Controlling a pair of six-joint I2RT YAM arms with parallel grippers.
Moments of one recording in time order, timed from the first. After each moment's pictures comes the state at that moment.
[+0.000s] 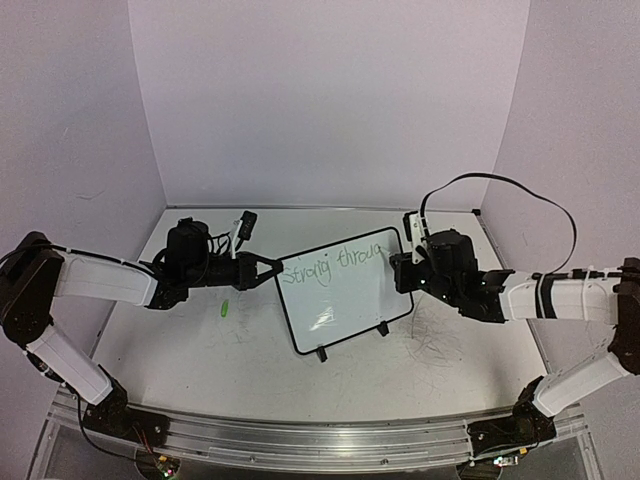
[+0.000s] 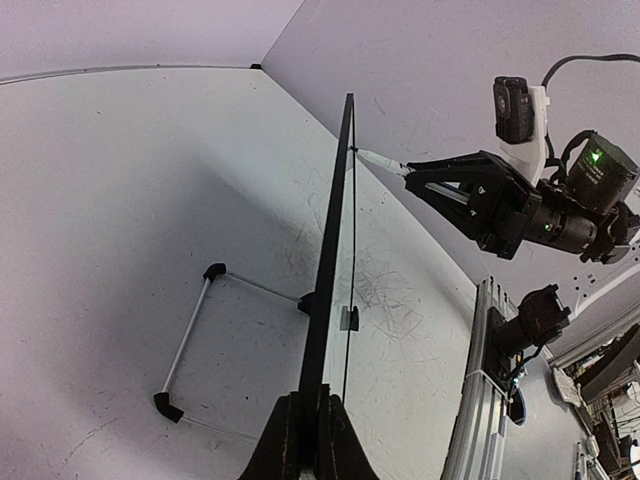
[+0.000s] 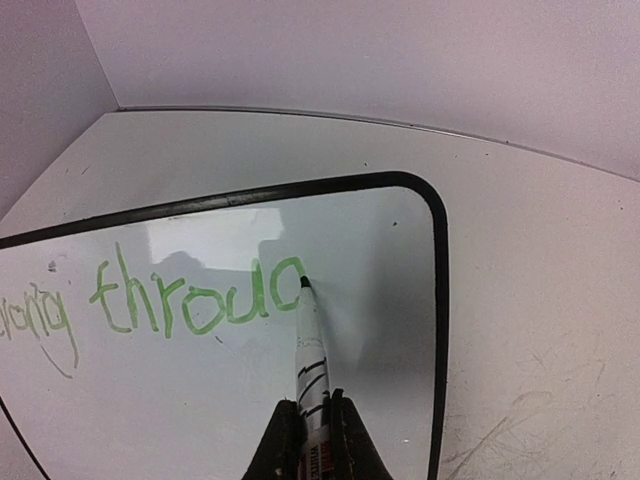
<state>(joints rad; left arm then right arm) -0.62 1.51 0.71 0.52 0.56 -0.44 0.74 1.39 0.74 0.21 0.29 0.26</state>
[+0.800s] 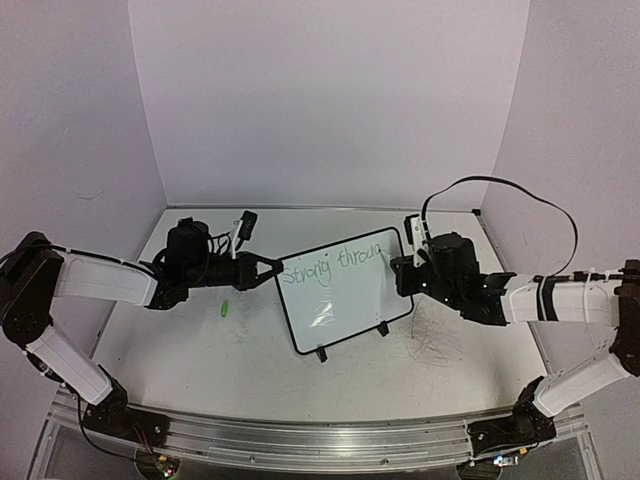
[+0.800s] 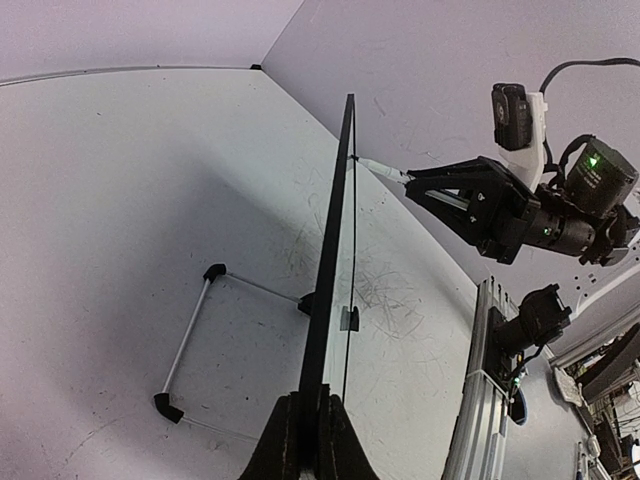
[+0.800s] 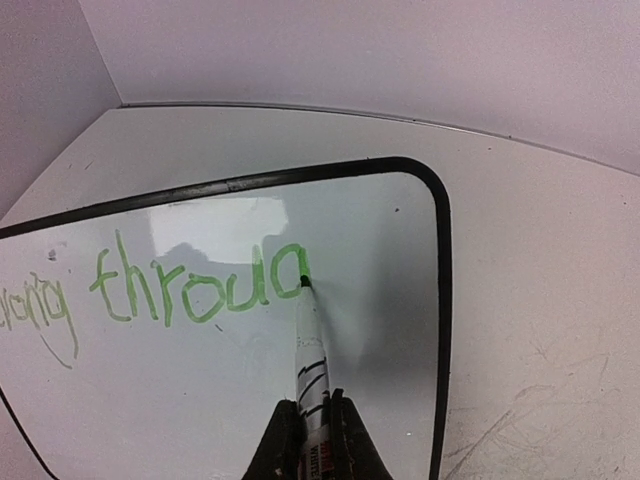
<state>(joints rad) -0.62 1.51 0.71 0.52 0.56 -0.44 0.74 1.38 0.72 0.22 0.28 0.26</state>
